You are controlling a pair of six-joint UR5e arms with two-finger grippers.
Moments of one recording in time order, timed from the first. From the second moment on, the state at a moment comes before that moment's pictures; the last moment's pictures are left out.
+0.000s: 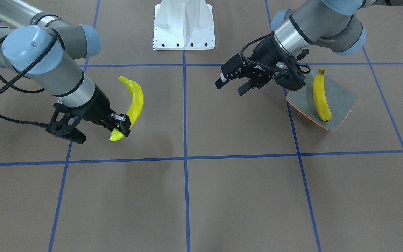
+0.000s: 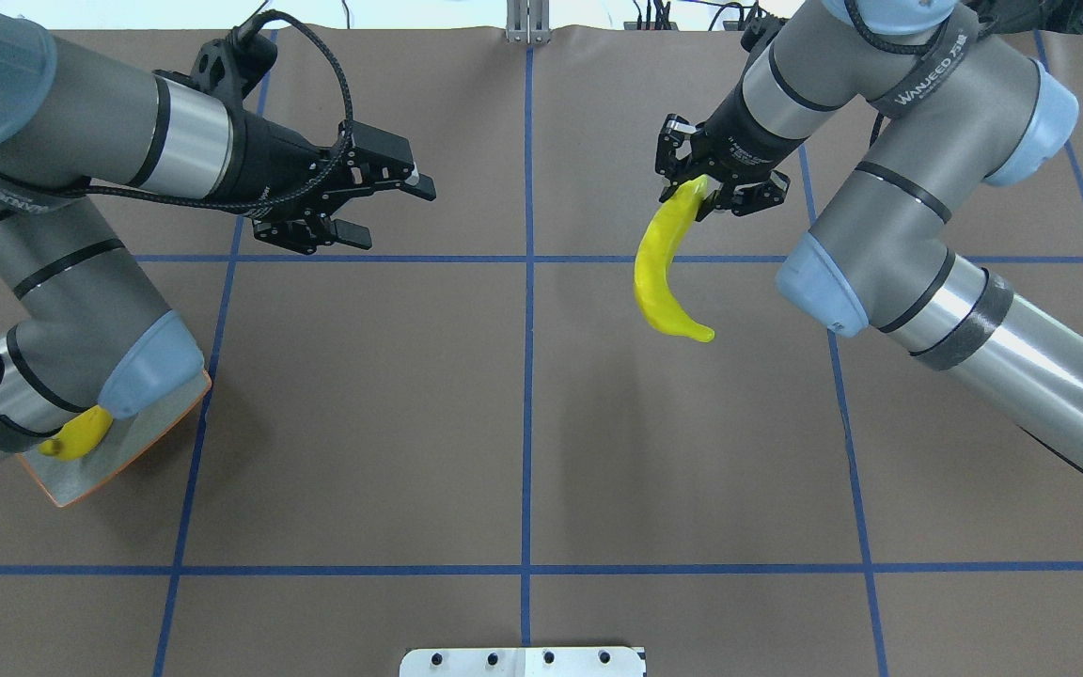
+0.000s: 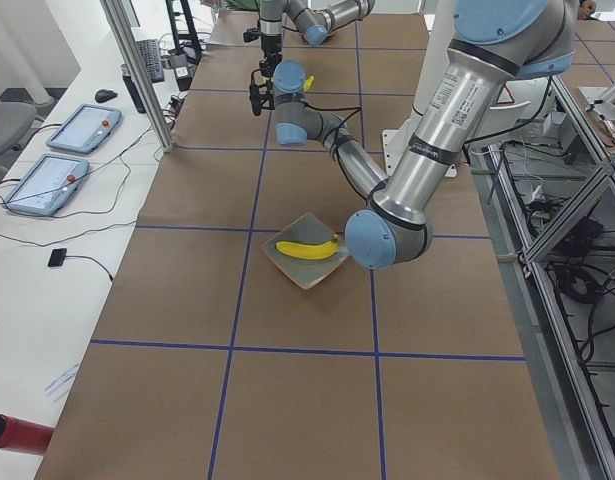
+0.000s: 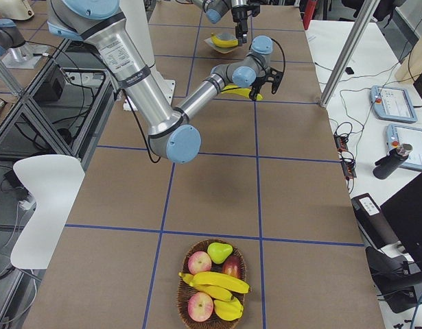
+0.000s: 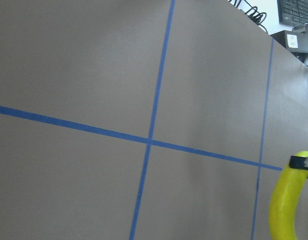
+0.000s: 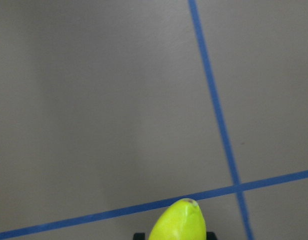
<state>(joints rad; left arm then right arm) -0.81 -2.10 -1.78 -2.32 -2.19 -1.67 0.86 -0.95 1.67 -1.39 2.21 1.50</state>
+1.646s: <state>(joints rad) -0.58 -2.29 -1.63 -2.33 -1.99 -1.77 0.78 -0.93 1.73 -1.32 2.16 1.64</state>
